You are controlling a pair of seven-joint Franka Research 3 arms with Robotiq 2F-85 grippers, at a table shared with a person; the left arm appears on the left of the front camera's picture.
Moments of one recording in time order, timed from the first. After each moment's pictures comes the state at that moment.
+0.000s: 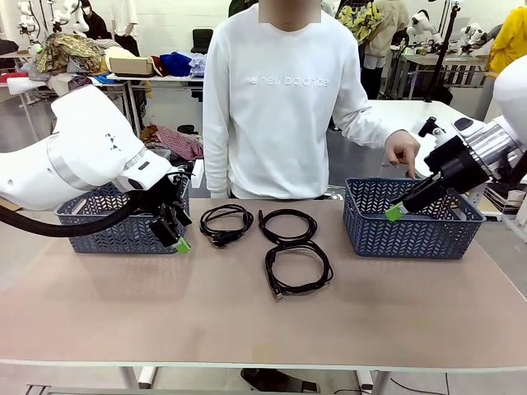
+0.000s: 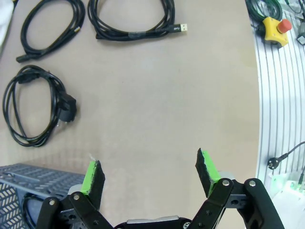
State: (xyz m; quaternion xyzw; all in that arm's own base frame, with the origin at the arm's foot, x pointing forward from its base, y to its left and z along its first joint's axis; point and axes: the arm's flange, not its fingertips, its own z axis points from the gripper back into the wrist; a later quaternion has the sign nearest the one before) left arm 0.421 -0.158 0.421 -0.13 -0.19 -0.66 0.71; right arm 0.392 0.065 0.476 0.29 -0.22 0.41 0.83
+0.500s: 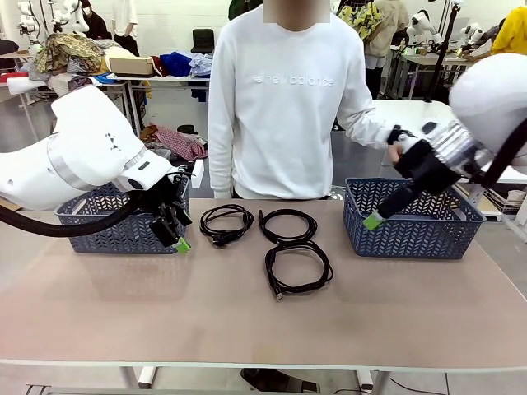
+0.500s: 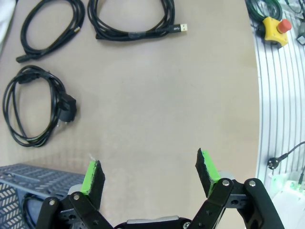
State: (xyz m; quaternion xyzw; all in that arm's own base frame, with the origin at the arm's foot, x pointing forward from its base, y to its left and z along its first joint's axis) left arm 0.421 -0.158 0.421 -0.13 -0.19 -0.66 0.71; right arm 0.385 0.140 0.480 0.22 -0.13 0.37 0.89
